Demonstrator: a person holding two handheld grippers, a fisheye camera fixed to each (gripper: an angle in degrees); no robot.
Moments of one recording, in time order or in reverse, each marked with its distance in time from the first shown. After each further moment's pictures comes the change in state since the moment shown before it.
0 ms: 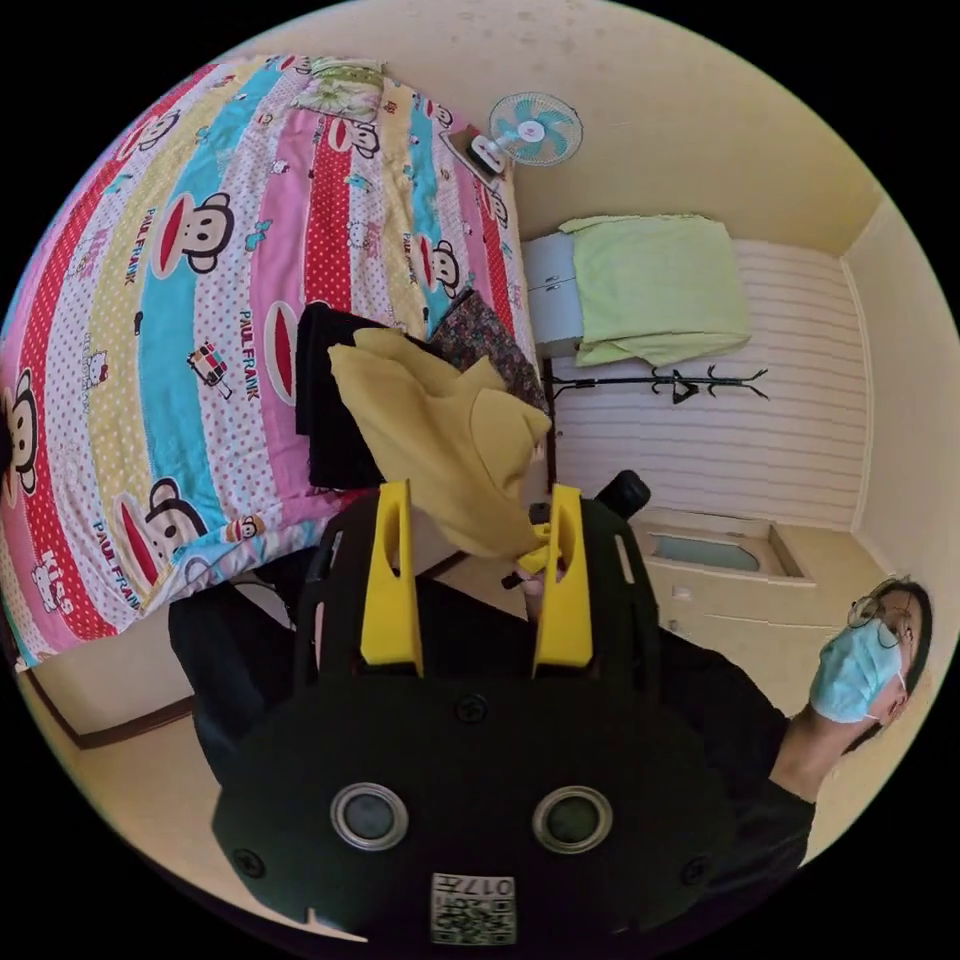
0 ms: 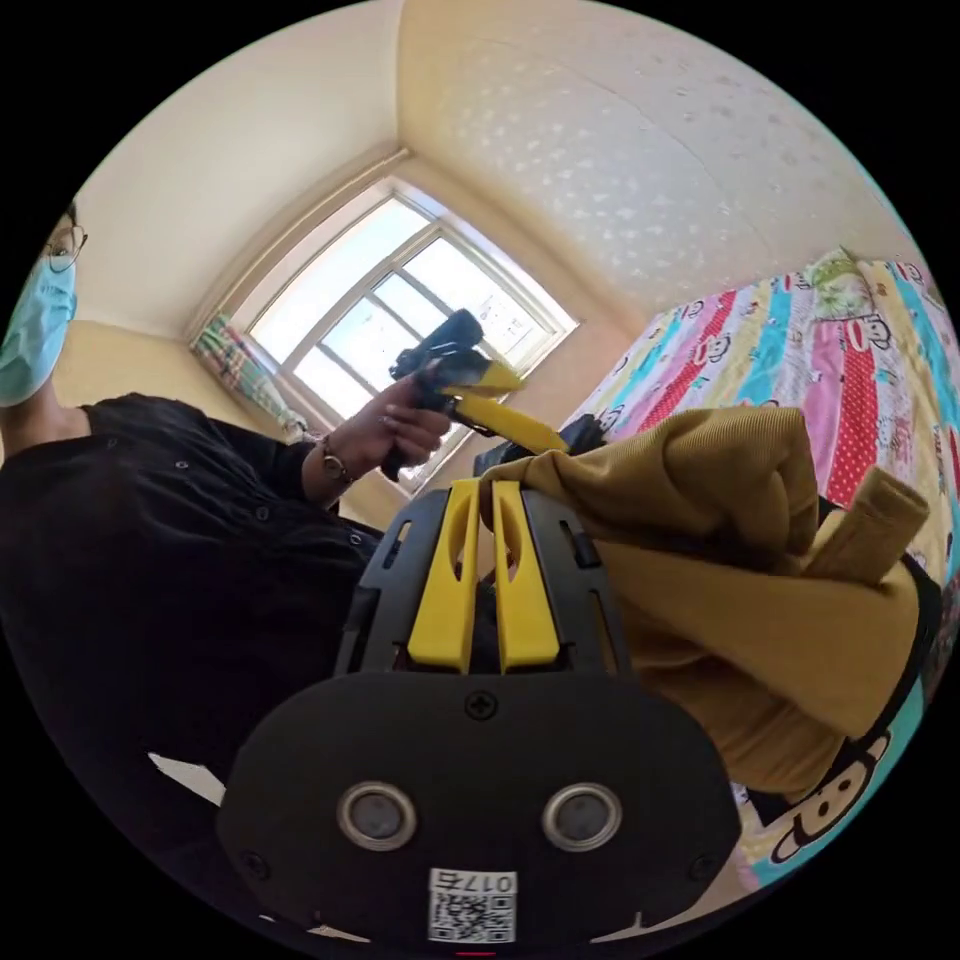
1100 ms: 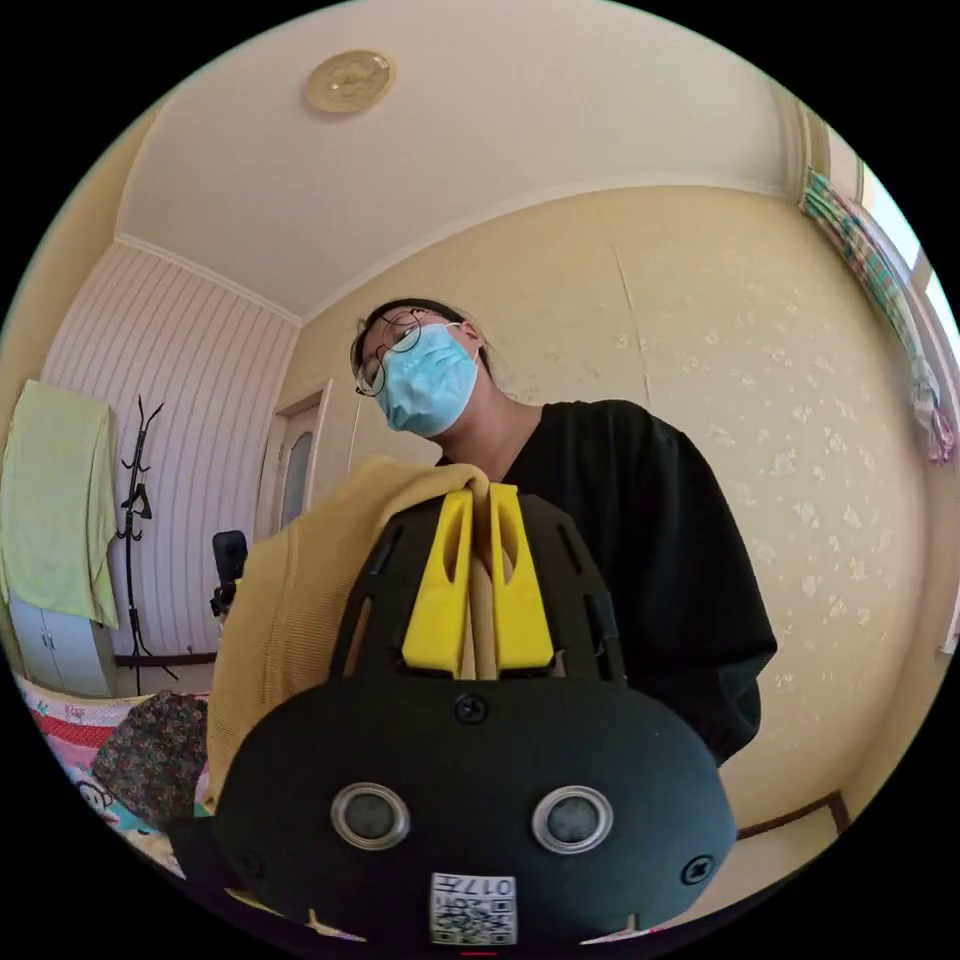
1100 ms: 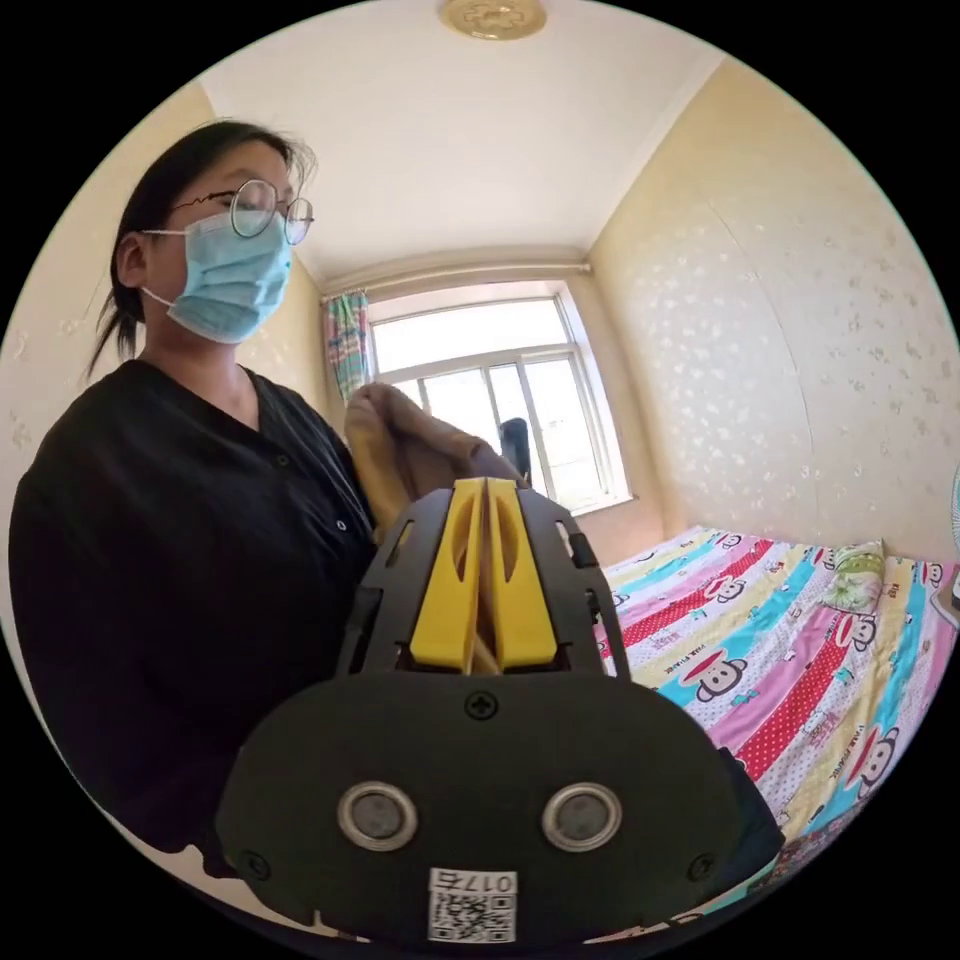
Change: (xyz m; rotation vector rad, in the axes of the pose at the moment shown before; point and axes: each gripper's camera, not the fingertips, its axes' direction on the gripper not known) left arm -0.014 0.194 -0.207 -0.152 1.217 1.645; right arm -0.238 -0.004 -0.069 0.279 0.021 -0.533
